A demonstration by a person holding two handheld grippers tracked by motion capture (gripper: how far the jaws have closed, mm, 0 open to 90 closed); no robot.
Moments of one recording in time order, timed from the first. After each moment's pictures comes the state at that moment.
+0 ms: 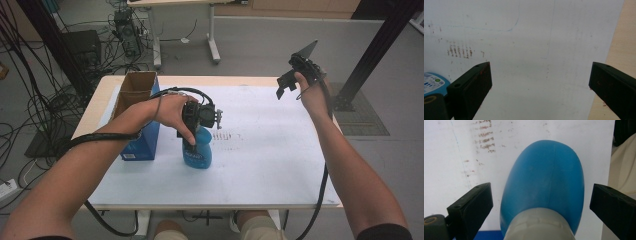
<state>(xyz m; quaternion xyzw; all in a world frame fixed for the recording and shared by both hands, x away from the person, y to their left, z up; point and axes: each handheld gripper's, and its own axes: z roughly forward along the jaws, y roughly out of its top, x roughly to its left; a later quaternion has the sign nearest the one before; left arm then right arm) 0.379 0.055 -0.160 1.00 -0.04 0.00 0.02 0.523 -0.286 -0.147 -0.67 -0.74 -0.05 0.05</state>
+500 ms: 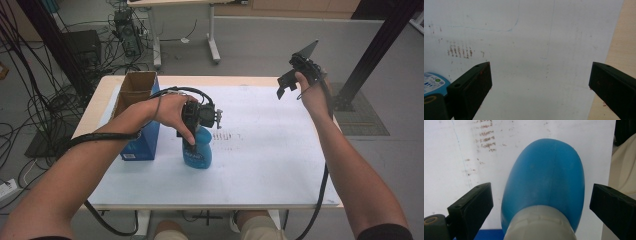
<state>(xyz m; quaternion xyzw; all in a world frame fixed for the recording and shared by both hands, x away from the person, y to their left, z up) 0.378 0.055 -0.160 1.00 -0.04 0.00 0.02 0.523 -0.287 -0.146 -0.67 -0.74 -0.05 0.05</state>
